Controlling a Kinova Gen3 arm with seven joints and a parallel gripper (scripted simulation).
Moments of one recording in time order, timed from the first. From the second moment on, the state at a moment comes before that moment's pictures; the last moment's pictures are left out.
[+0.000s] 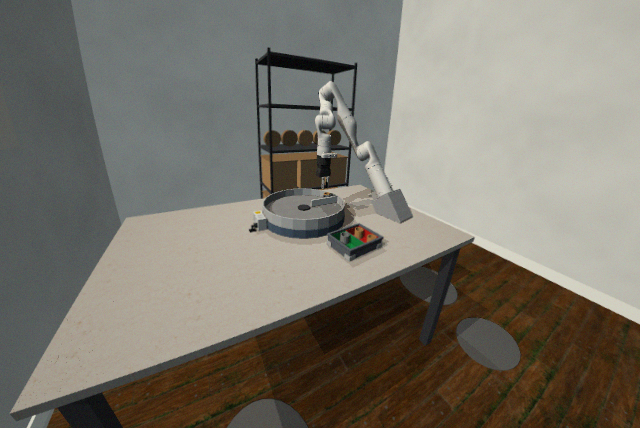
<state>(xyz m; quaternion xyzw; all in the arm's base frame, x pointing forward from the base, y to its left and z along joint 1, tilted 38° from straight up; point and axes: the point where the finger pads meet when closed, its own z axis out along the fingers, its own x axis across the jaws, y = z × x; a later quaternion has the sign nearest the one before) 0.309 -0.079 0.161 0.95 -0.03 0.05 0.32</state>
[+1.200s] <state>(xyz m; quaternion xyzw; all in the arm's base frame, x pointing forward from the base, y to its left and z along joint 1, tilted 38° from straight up) 0.312 -0.106 0.131 0.95 -0.03 0.05 0.32</state>
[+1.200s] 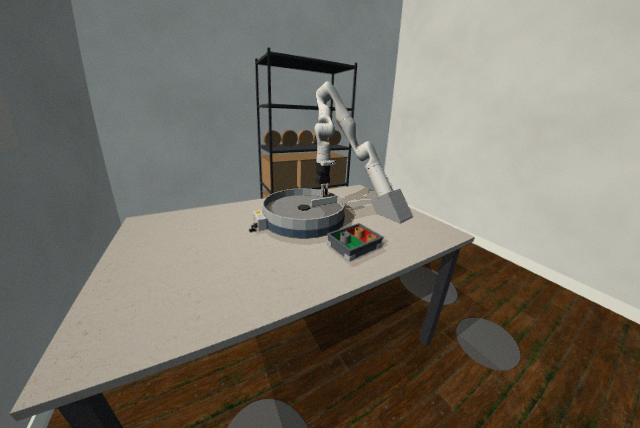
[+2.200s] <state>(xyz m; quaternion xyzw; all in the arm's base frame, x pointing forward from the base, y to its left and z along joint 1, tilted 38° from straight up) 0.313 -0.108 0.127 0.95 -0.02 0.05 0.32</state>
